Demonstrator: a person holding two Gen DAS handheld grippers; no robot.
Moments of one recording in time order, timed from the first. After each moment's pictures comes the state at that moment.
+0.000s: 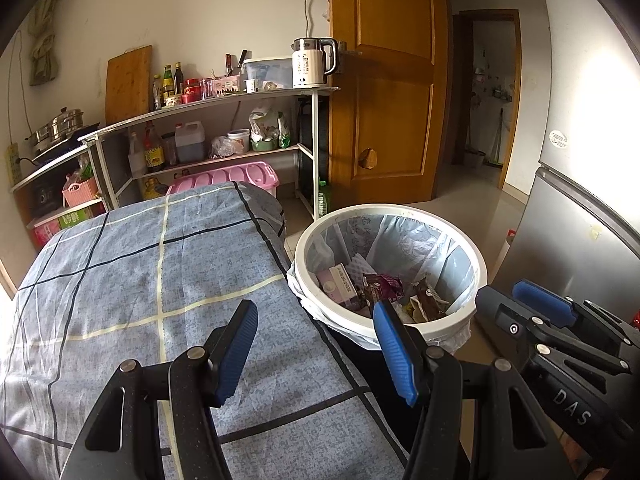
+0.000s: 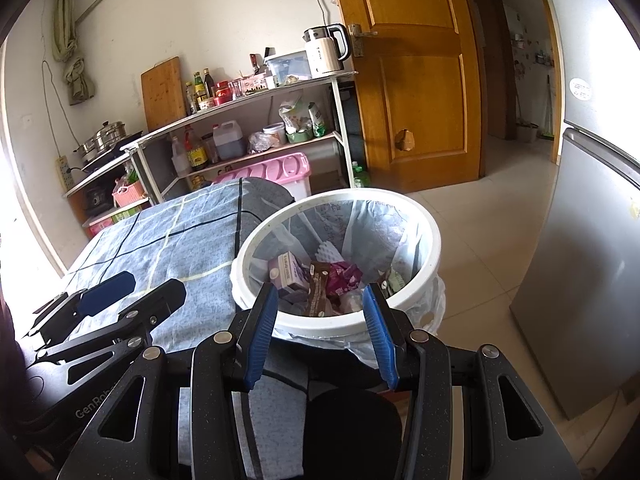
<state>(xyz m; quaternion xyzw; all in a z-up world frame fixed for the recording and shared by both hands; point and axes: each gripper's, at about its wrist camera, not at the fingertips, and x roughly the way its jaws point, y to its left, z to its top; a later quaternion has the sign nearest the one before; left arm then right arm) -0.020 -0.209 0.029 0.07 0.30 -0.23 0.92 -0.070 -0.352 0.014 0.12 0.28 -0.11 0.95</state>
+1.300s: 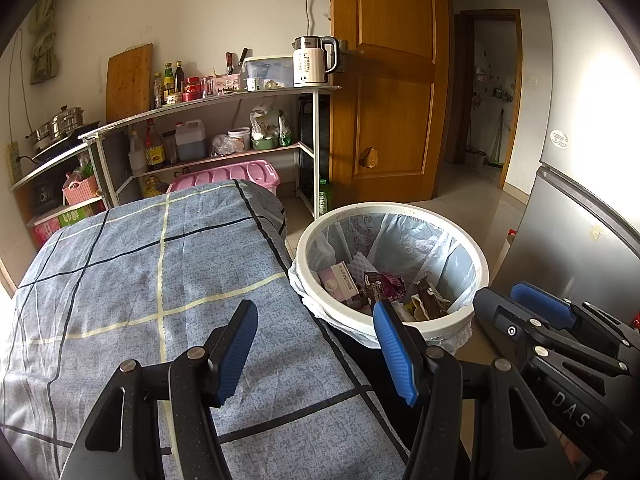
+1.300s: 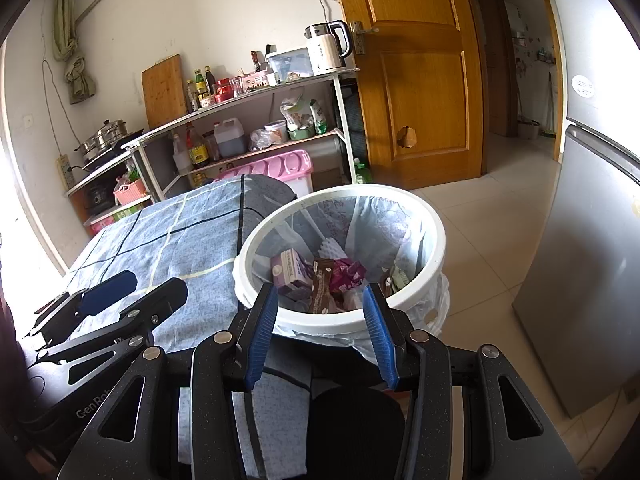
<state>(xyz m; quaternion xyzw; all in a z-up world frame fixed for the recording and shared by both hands) -0.019 -0.206 0.029 0.07 0.30 -0.23 0.92 -0.069 -0.349 0.014 0.13 0.28 -0.11 0.95</state>
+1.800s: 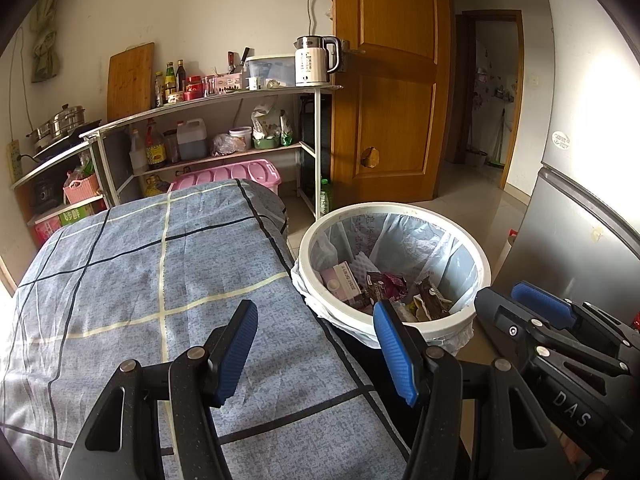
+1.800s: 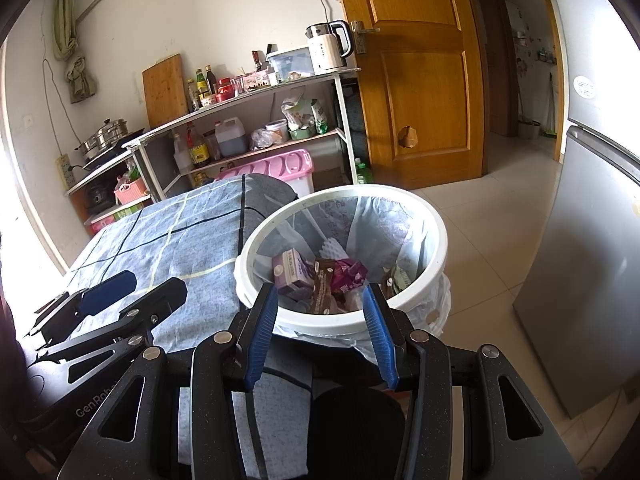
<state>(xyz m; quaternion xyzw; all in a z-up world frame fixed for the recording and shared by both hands) -0.017 -0.205 0.028 0.07 0.30 -0.23 0.92 -0.069 -0.348 0.014 0.13 0.28 -0.11 0.95</state>
